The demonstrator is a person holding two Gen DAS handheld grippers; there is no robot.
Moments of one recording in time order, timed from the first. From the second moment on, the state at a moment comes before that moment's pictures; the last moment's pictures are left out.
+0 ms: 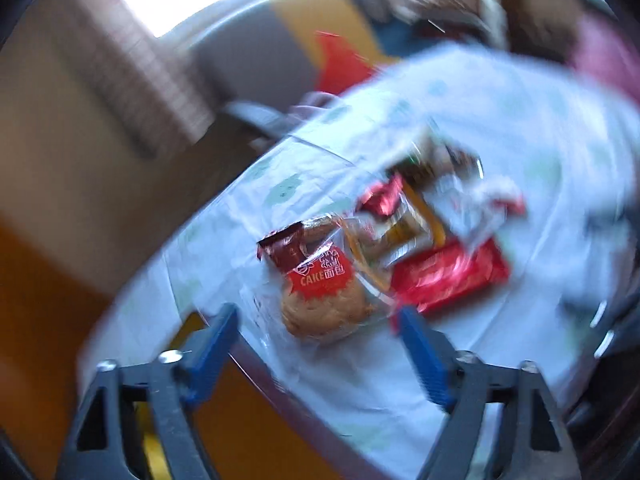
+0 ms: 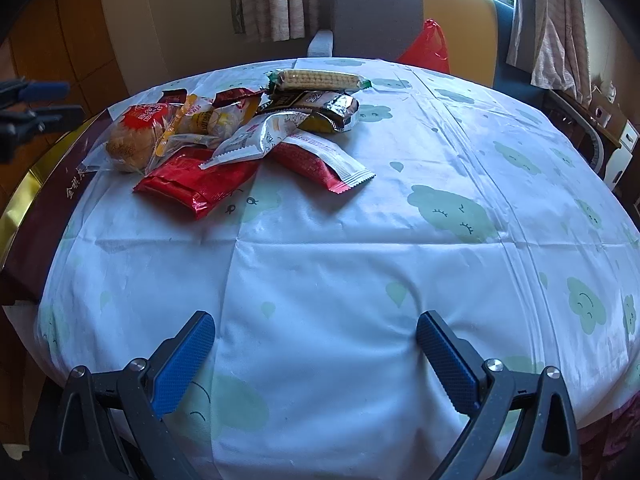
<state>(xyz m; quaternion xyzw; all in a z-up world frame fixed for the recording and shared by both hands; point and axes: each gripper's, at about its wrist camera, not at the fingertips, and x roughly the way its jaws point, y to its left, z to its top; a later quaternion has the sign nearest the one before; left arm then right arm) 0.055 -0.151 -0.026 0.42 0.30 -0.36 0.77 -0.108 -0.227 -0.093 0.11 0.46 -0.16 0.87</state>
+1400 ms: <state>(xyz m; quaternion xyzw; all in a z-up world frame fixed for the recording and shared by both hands) 0.062 -0.176 -0.058 0.42 0.36 -0.49 0.67 -0.102 -0.234 -0.094 0.10 0.47 -0.14 0.87</state>
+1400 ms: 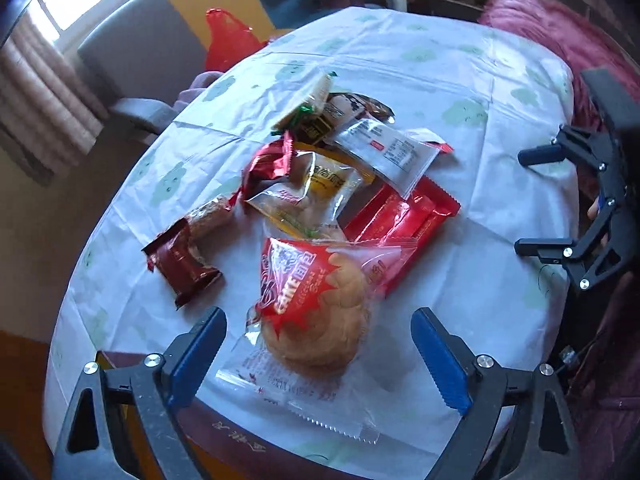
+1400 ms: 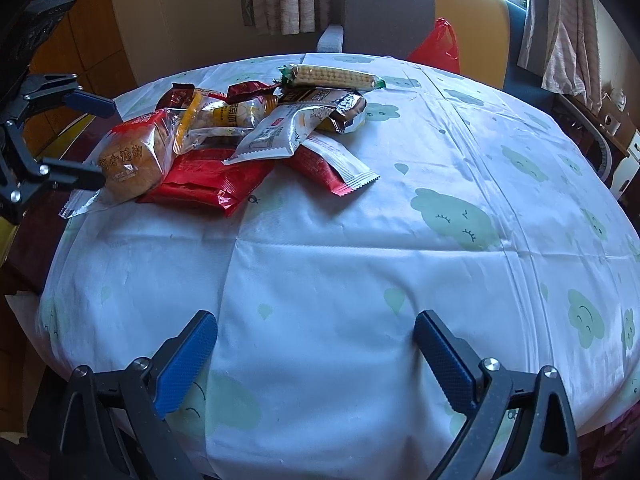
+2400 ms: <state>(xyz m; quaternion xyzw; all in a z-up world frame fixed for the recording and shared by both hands) 0.035 -0.056 0.008 0.07 0.36 -0.42 0.83 -0.057 -0.265 -0.041 0.17 0.42 -0.11 0.88</state>
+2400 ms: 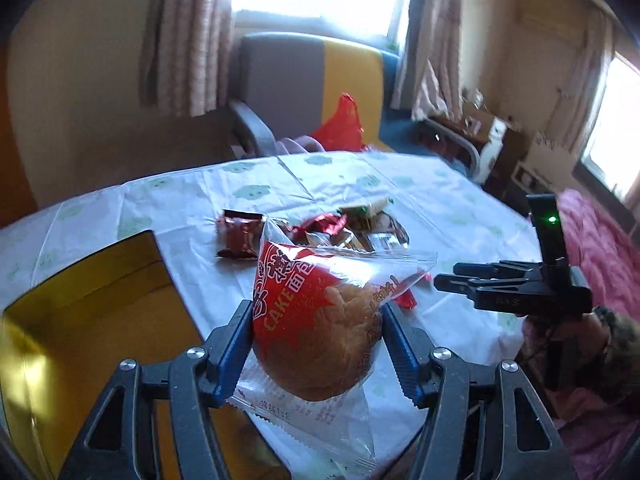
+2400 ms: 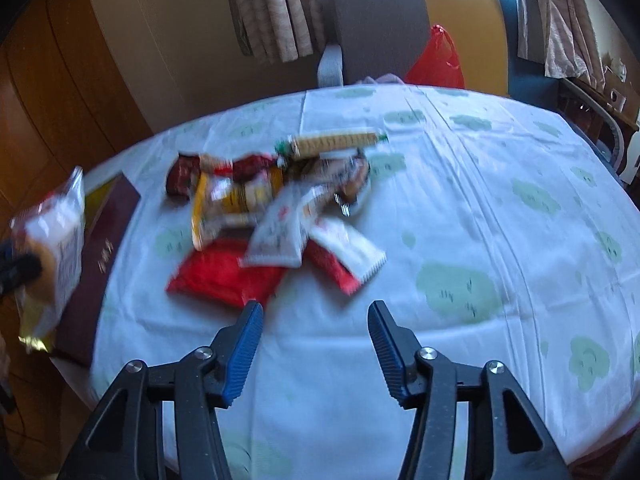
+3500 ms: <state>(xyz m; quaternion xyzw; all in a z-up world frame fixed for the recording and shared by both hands) 0.207 0.014 -0.058 -0.11 0.51 -0.12 0.85 0.025 -0.258 -0.069 0.07 0.47 -0.11 0.88</state>
